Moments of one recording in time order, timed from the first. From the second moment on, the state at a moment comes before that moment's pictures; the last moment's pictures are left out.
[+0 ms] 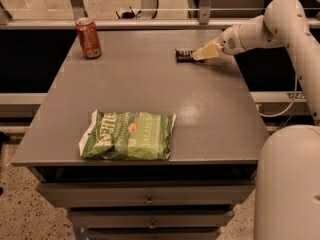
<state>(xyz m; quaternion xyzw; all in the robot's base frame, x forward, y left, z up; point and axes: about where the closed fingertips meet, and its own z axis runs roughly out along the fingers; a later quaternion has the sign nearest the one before) 0.798 -0.187 0.851 -0.36 0.81 0.21 0.42</state>
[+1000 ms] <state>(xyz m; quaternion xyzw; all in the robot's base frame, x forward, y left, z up) 0.769 -0.167 0.912 -0.40 0.76 0.24 0.45</state>
